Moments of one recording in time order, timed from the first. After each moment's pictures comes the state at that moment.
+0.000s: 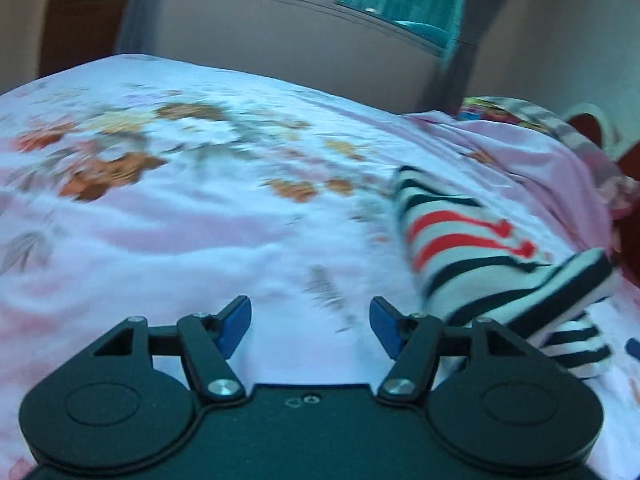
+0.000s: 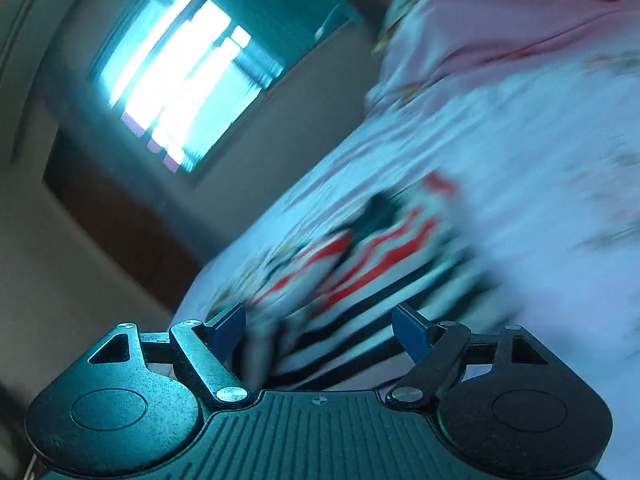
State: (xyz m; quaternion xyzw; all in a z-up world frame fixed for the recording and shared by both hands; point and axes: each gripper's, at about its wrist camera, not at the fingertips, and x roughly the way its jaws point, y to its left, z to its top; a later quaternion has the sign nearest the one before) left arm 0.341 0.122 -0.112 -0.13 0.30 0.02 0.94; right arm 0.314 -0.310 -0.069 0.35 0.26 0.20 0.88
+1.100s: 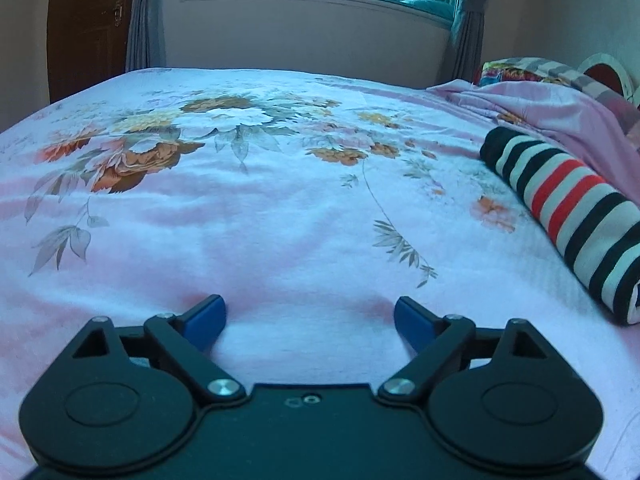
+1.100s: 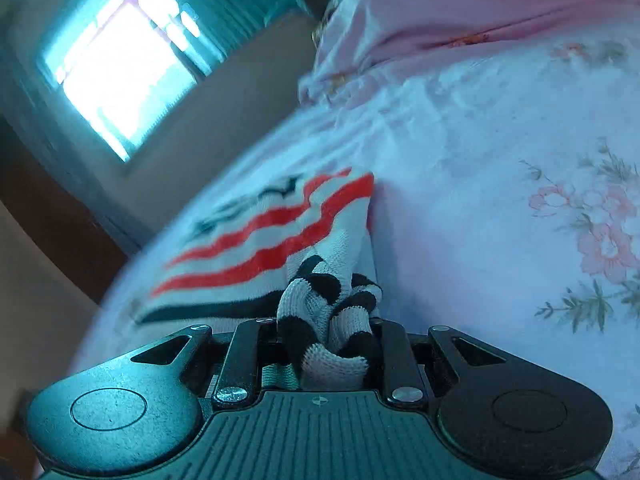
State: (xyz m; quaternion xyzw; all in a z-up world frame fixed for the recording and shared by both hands) left arm 0.336 0.128 -0.137 -0.06 0.32 0.04 0.95; right arm 0.387 -0.354 -0.135 0.33 0.29 0.11 0.89
